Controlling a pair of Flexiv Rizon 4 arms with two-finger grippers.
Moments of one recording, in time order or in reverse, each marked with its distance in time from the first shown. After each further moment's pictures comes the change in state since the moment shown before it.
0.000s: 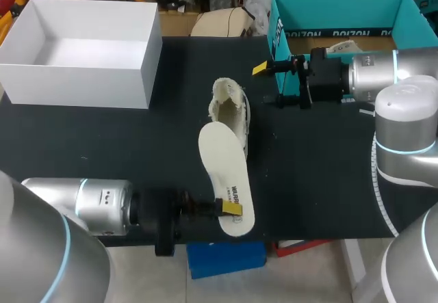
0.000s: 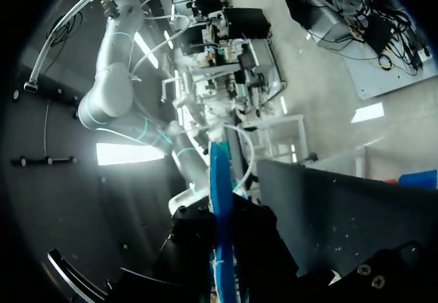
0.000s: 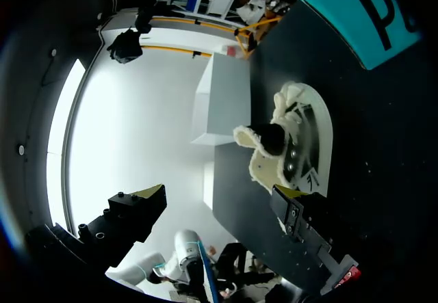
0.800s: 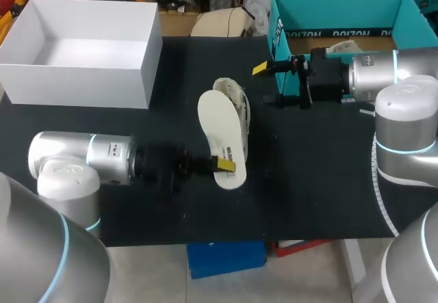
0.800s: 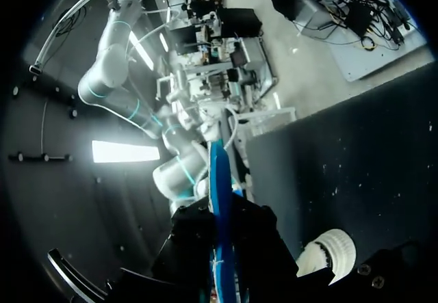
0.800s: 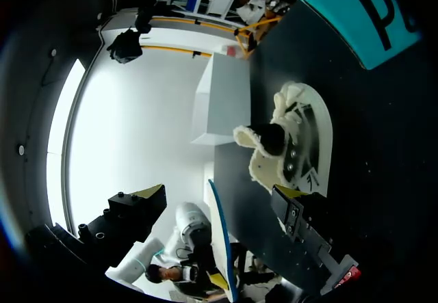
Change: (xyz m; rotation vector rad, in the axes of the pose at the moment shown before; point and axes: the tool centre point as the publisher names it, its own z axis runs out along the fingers) left arm 0.036 0.105 -0.008 0.031 0.021 0.025; right arm 0.000 0.000 0.000 0.000 -0.001 0.000
